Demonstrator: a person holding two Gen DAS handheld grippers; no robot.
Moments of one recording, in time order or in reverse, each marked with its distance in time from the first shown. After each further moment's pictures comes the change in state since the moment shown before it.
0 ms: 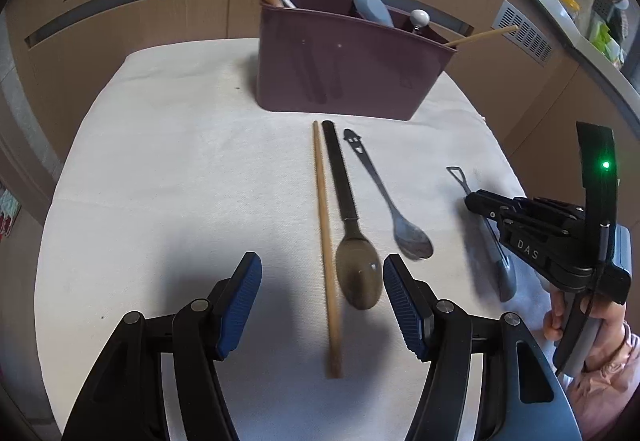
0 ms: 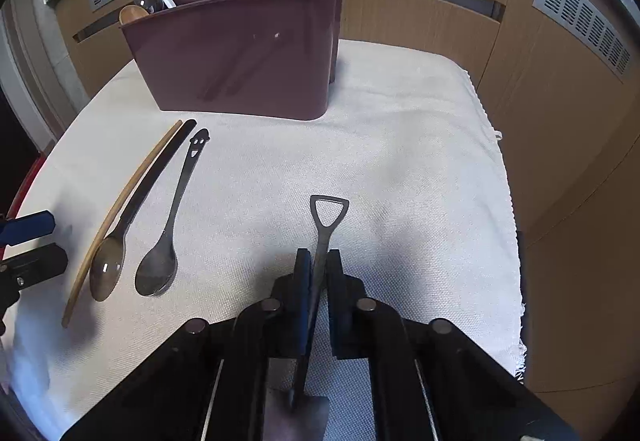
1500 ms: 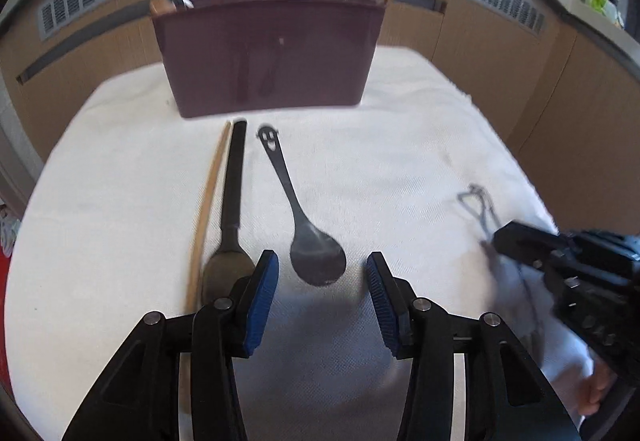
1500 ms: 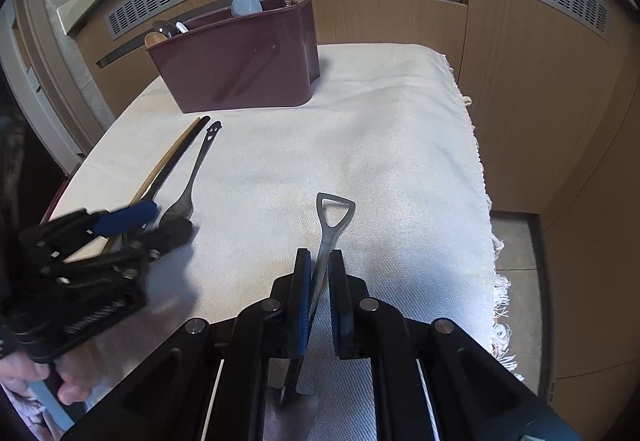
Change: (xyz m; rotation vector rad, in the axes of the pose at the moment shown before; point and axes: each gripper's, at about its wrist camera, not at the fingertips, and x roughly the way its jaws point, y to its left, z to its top) left arm 0.056 -0.091 -0.015 0.085 -0.089 0.113; right arm -0.035 -0.035 -0.047 0.068 -0.065 0.106
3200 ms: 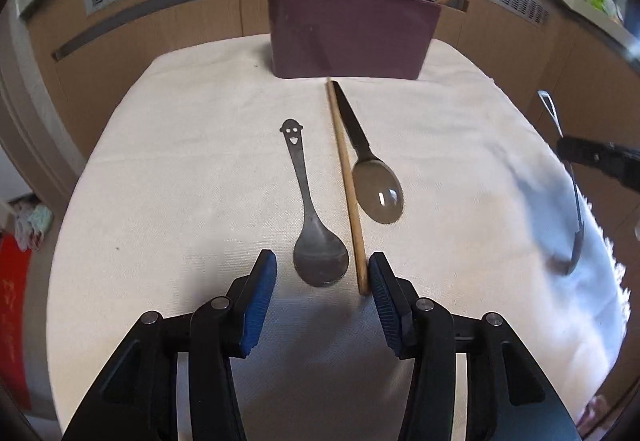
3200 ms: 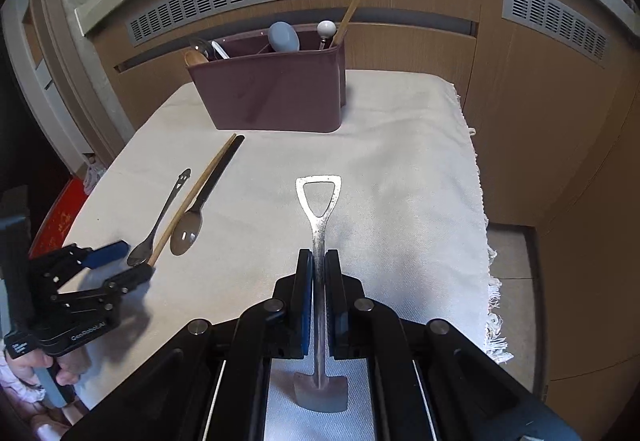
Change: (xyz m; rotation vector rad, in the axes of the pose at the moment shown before) left arm -0.056 0.082 -0.054 -0.017 0.016 0.032; right arm -0.040 0.034 0.006 -0.028 -0.028 0.004
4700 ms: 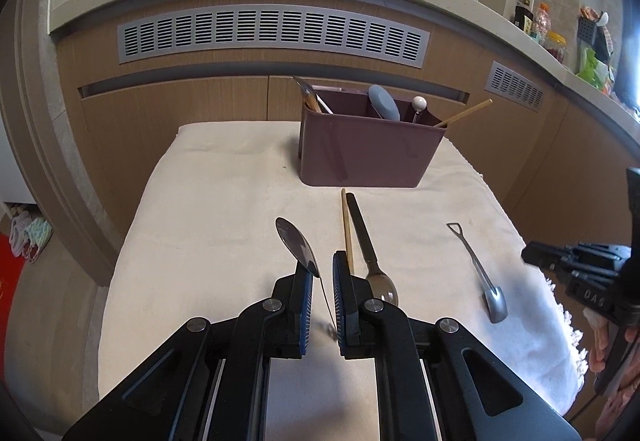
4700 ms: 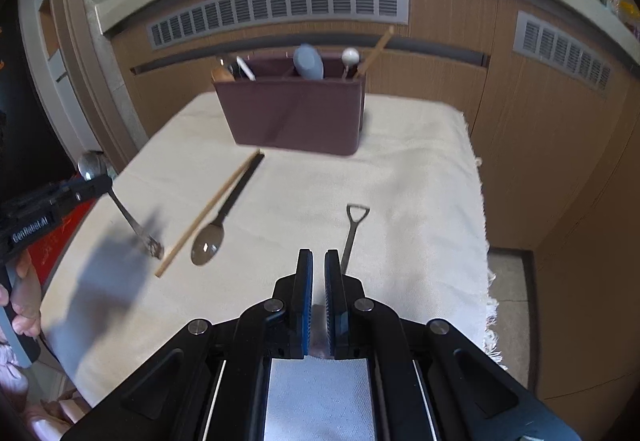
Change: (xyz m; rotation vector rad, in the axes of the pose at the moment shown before) left arm -0.068 0.036 0.053 -0.070 -0.189 -0.044; right arm -0.013 0.015 0.008 -0.065 -0.037 0.012
